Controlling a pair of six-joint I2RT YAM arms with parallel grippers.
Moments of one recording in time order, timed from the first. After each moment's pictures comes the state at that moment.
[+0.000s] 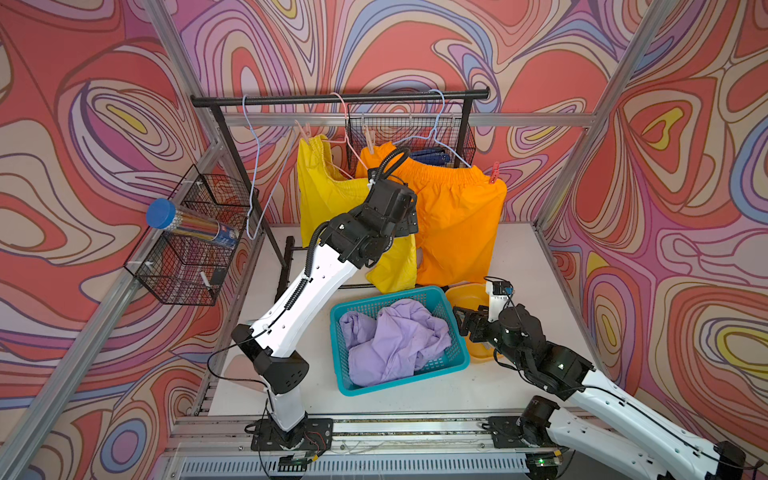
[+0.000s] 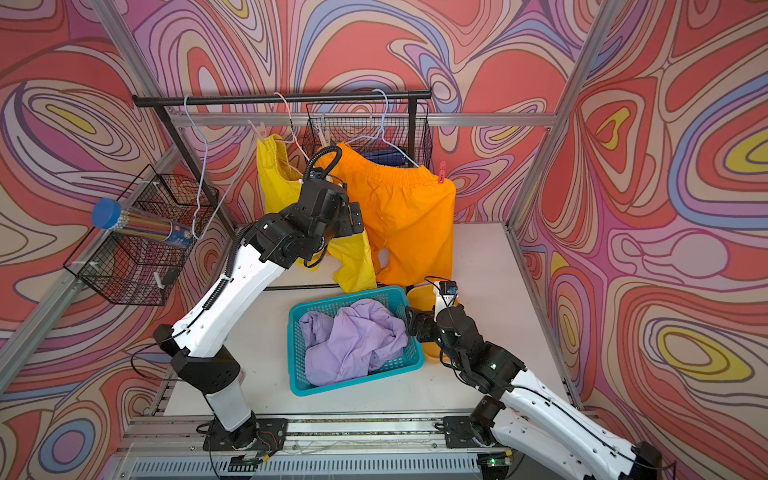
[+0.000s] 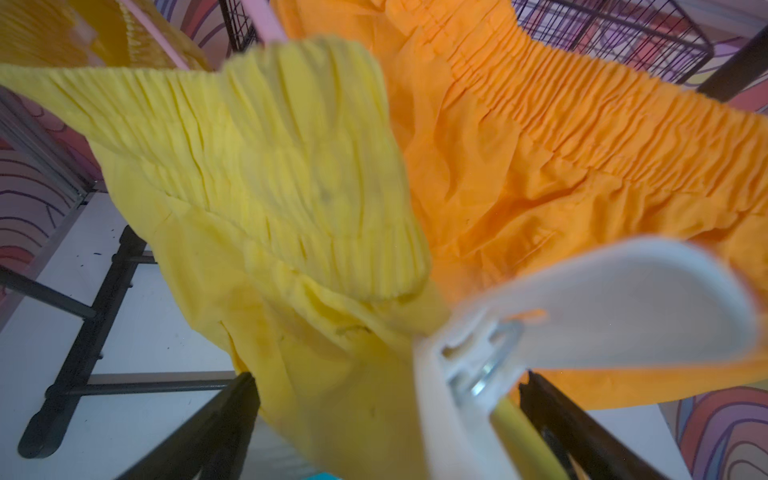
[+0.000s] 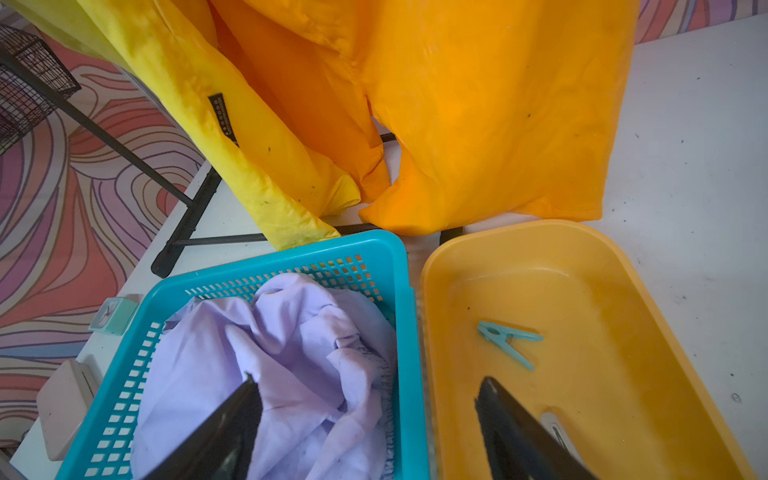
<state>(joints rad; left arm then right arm) -0.74 1.79 2.23 -1.05 -0.54 -0.60 0.74 0.72 0.64 -0.38 0.30 0.53</state>
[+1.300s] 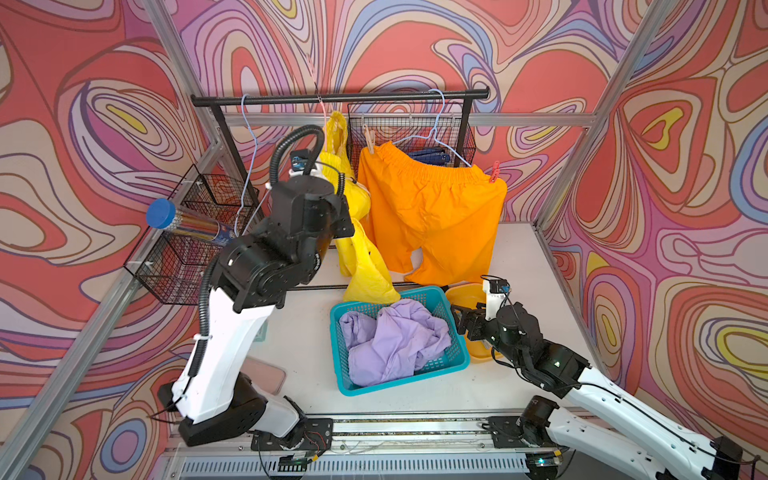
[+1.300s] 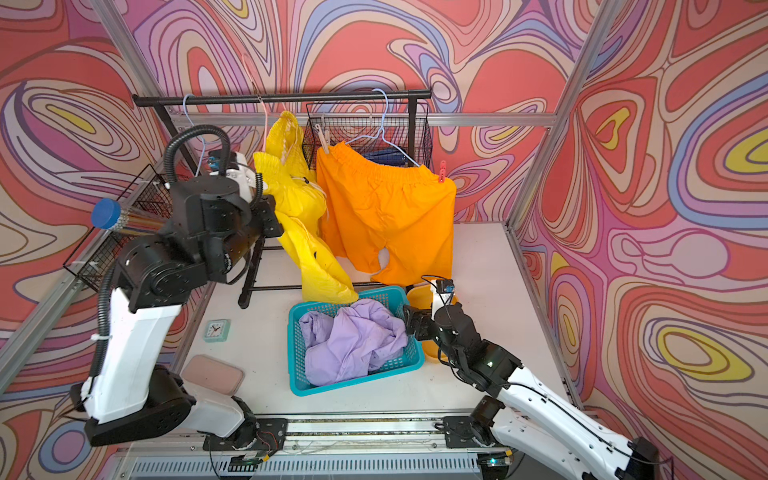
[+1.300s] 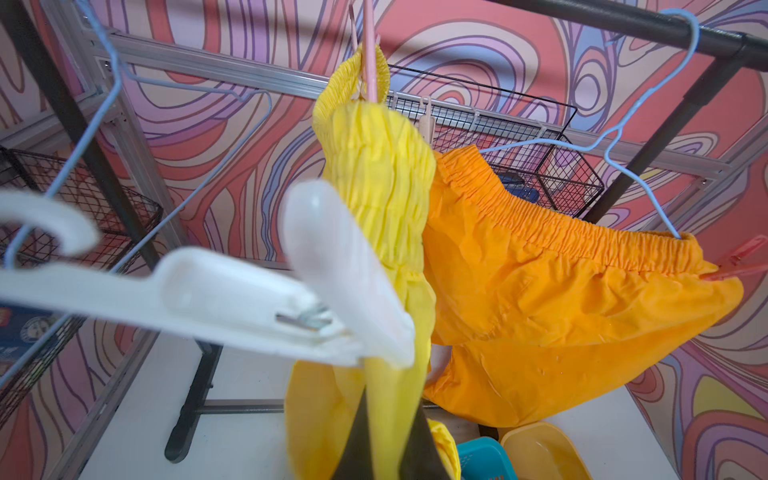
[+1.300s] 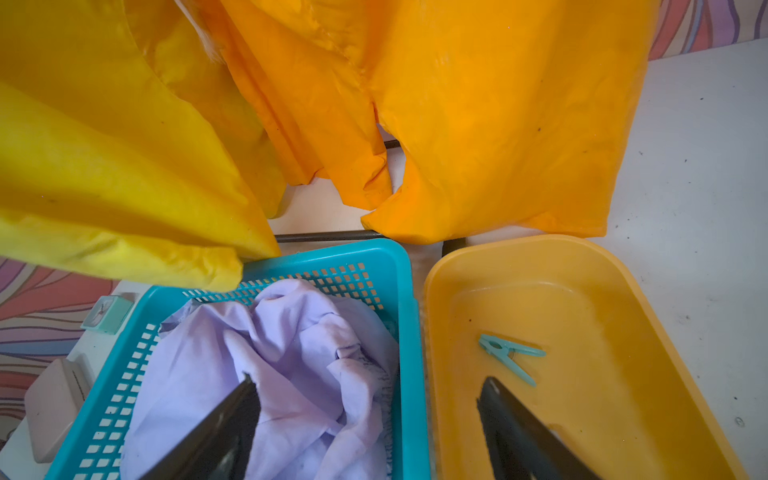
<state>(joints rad) -0.72 1.40 2.21 -1.13 -0.61 -0.42 0.74 0.77 0.64 -0.34 0.30 0.49</state>
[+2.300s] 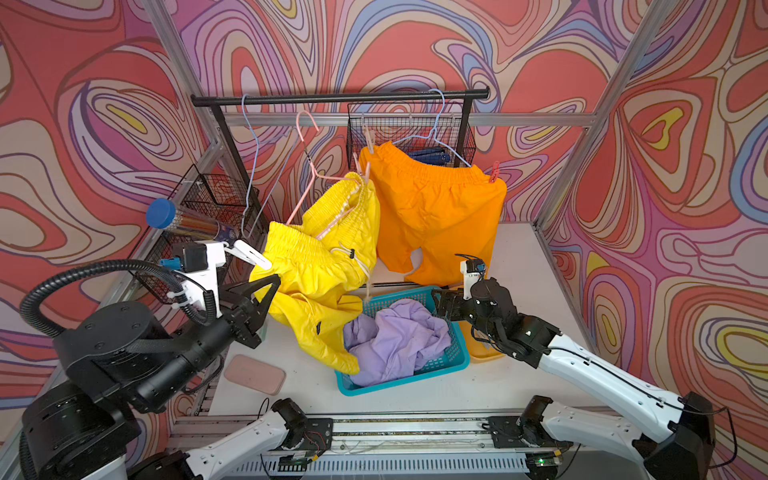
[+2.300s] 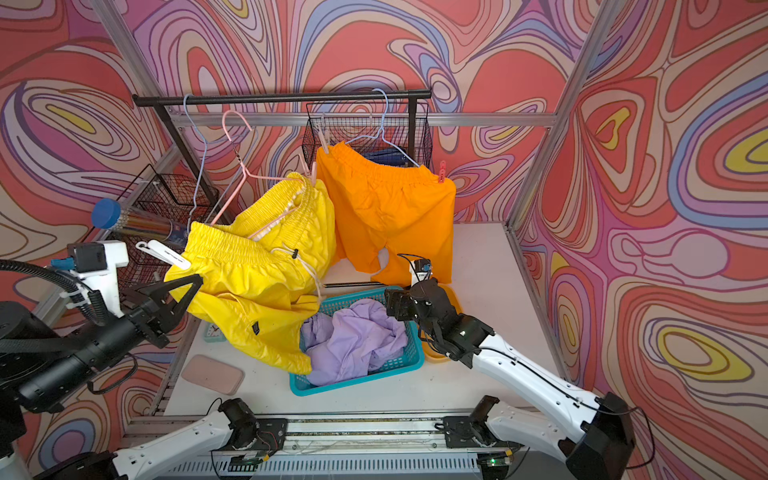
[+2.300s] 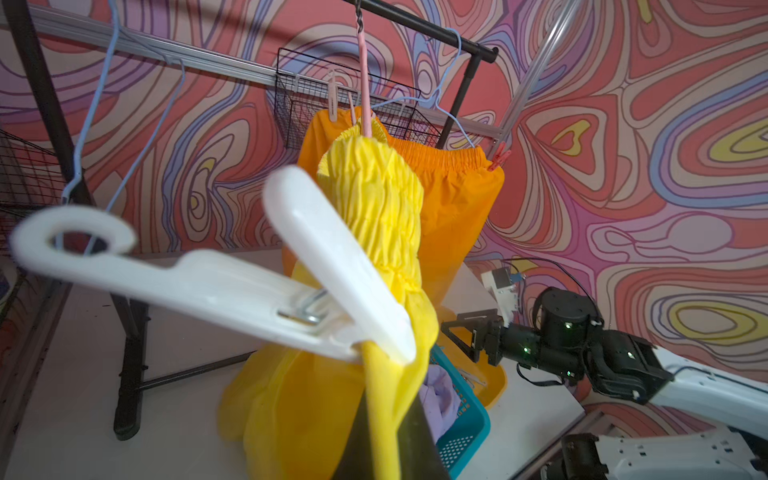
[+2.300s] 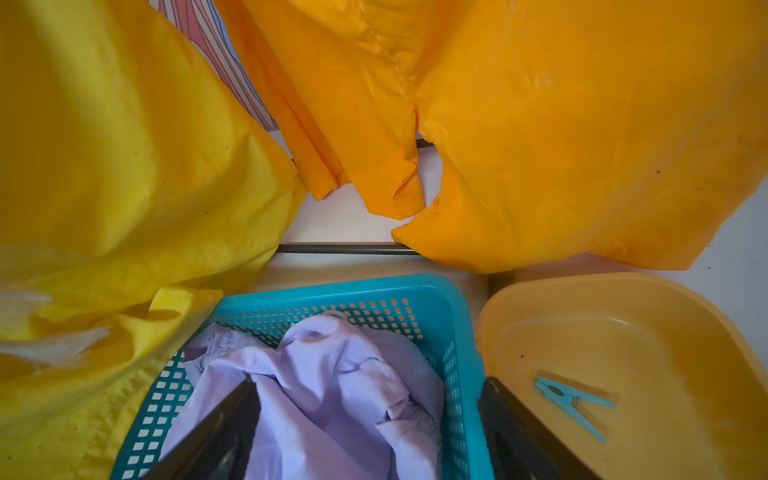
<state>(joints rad) -0.72 0.83 1.90 -1.23 -0.15 -0.37 0.74 1.06 0.86 -0.30 0.24 0.53</state>
